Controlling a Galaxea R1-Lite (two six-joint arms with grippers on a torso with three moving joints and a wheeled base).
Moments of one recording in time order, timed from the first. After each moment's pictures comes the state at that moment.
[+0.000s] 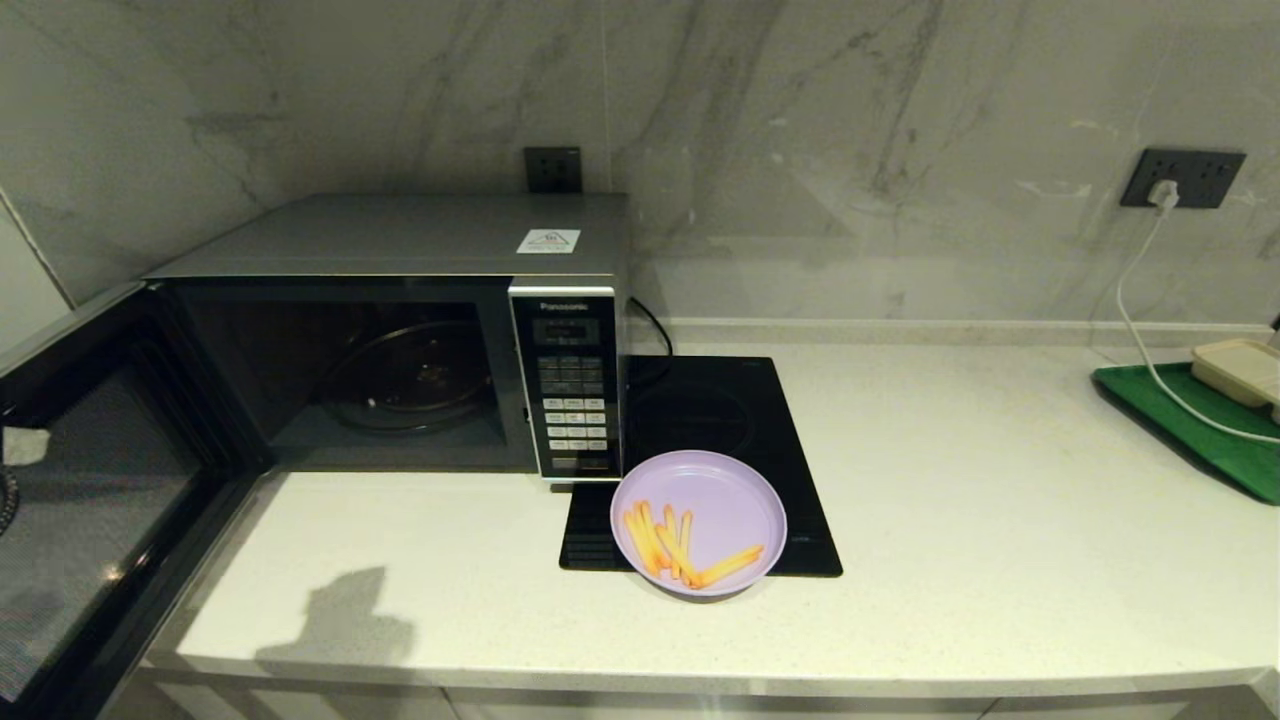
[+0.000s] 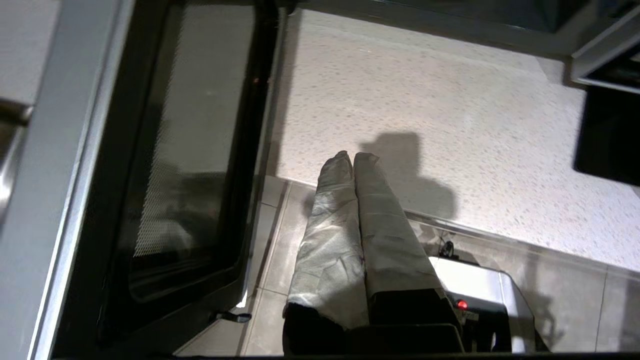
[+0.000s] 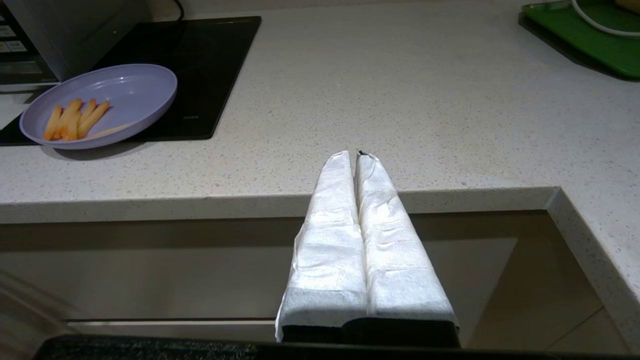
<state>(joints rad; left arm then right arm) 0.14 1.19 -1.23 0.68 0.11 -0.04 0.01 0.00 -0.02 0.03 -0.05 0.10</state>
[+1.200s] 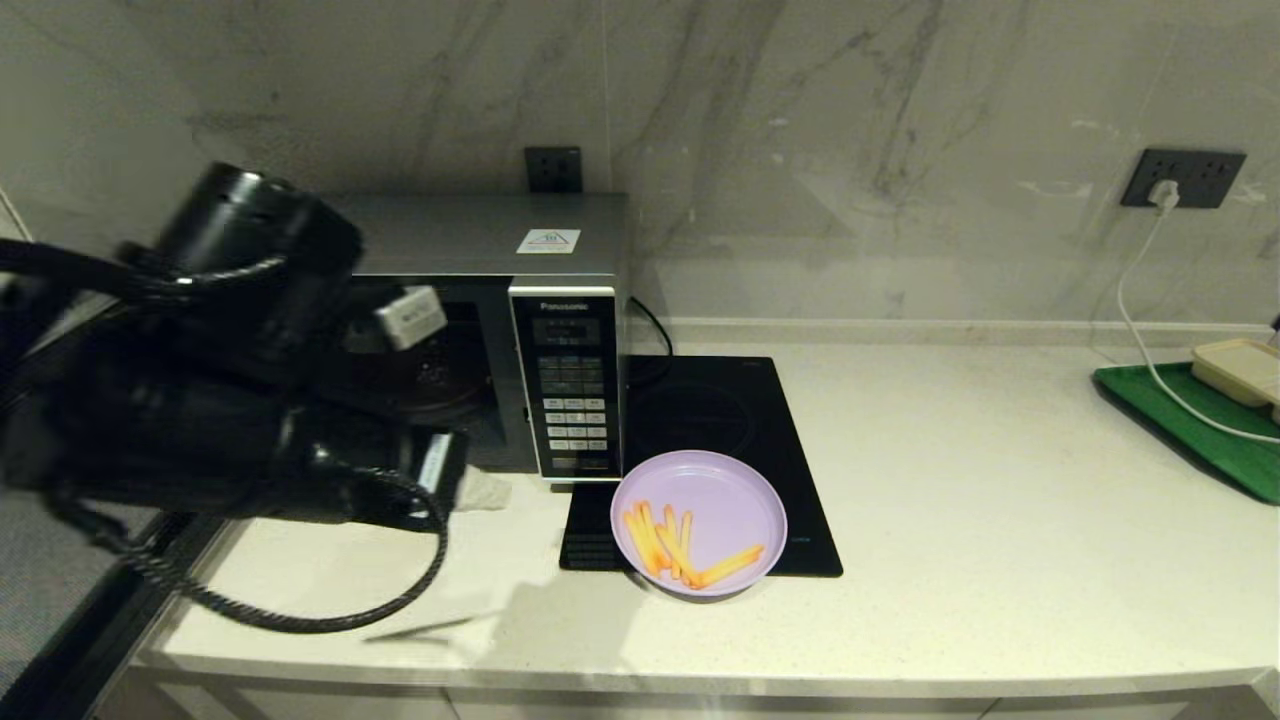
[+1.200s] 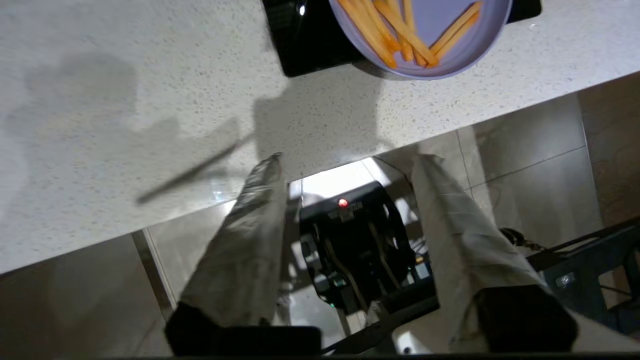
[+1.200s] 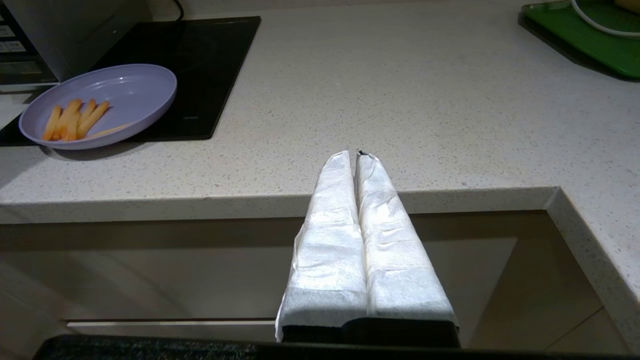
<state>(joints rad) -0.60 1.54 -1.31 0.61 0.05 -0.31 0.01 0.00 -0.02 0.03 -0.05 0.10</state>
